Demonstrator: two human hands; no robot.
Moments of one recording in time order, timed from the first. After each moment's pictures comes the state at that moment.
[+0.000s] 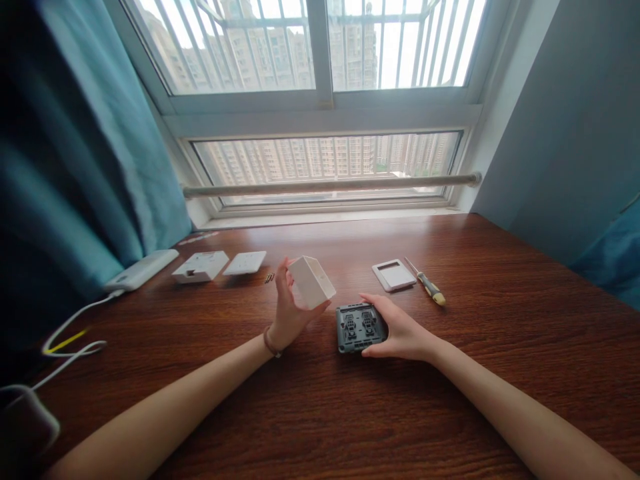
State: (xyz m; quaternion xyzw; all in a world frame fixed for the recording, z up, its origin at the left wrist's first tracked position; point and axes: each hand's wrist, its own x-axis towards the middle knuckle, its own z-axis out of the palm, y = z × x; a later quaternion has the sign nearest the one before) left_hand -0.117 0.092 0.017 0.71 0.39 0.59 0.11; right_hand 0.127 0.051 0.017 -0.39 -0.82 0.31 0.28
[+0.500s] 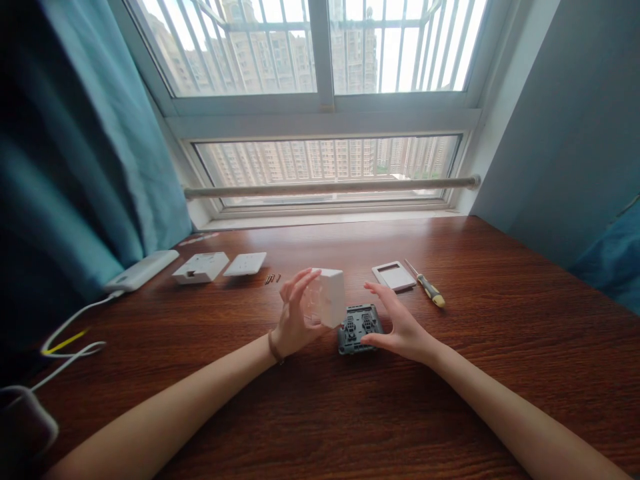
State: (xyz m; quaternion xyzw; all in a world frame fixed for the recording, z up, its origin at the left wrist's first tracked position) left_hand -0.117 0.075 0.024 0.80 0.32 0.49 -0.08; right_hand 0.123 0.051 0.022 -0.37 -0.81 0.26 0.36
